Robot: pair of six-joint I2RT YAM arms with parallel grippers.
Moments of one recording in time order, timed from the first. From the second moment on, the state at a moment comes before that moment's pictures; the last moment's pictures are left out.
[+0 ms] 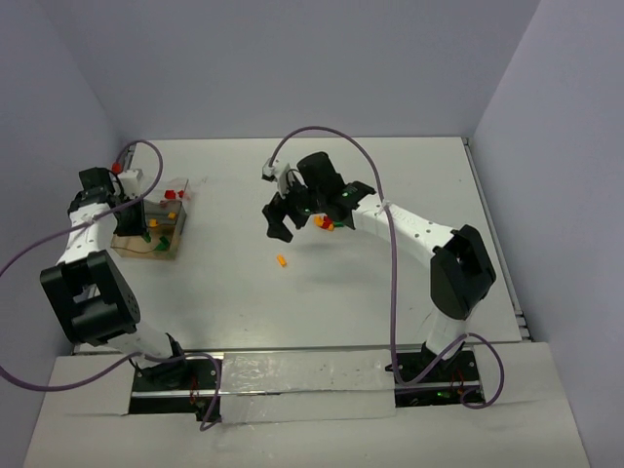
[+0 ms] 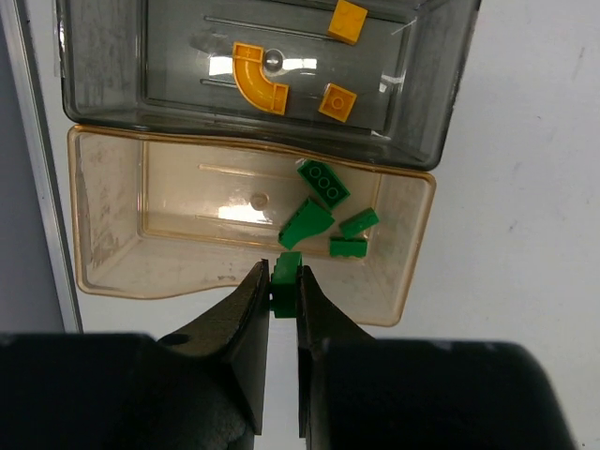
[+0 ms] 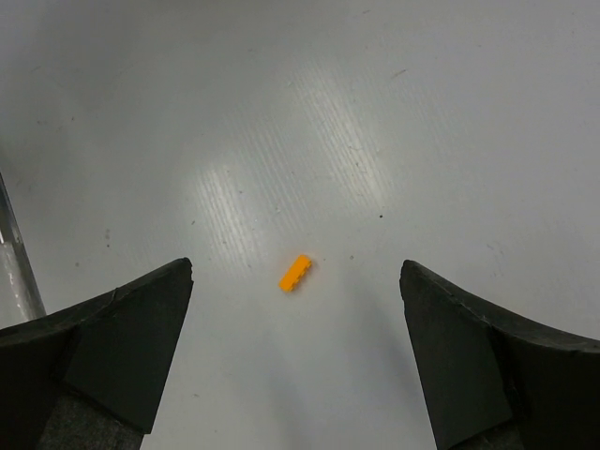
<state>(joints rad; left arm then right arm) 0.35 1.56 1.16 -0.63 0.18 0.27 0.72 1.75 1.45 -0.34 -0.41 -0.18</state>
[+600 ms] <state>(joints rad) 0.29 1.56 1.28 -0.67 0.43 0.44 0.35 1.72 1.39 -0.34 -0.49 -0.09</state>
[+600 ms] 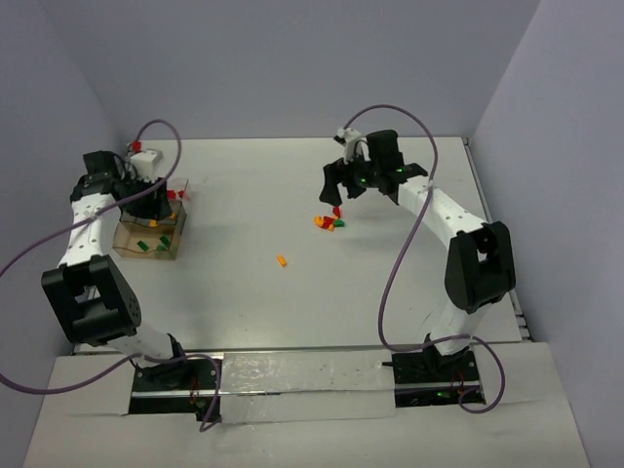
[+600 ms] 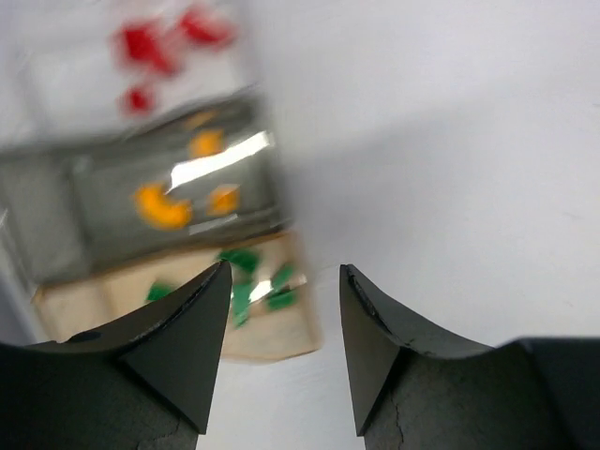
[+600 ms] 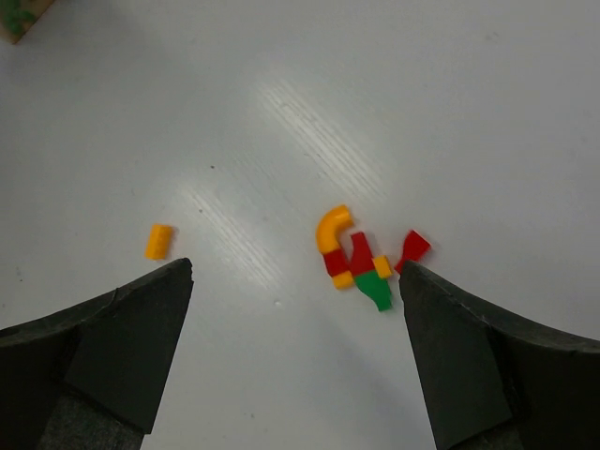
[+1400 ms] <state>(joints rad) -0.60 1.79 1.21 -0.57 0.29 0.33 0.13 1.61 1.30 -0.37 -0.55 -0.06</state>
